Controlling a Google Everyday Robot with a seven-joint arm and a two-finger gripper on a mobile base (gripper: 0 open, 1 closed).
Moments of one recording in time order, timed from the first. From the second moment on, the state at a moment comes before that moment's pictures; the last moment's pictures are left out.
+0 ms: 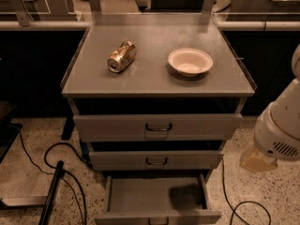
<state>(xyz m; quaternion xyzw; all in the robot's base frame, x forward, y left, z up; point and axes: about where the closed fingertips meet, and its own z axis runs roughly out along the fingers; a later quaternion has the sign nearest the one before) 0.355 -0.217 0.831 -0.52 0.85 0.02 0.06</state>
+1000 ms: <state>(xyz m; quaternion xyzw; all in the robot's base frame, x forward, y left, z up) 0.323 -0.214 0.735 -0.46 0.89 0.07 0.01</state>
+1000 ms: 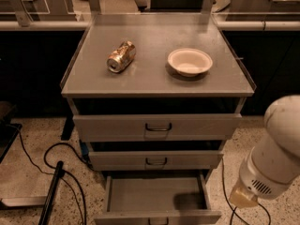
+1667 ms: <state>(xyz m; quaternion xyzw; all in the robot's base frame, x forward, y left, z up) 0.314 -0.215 0.671 -0.43 0.90 0.08 -0.01</state>
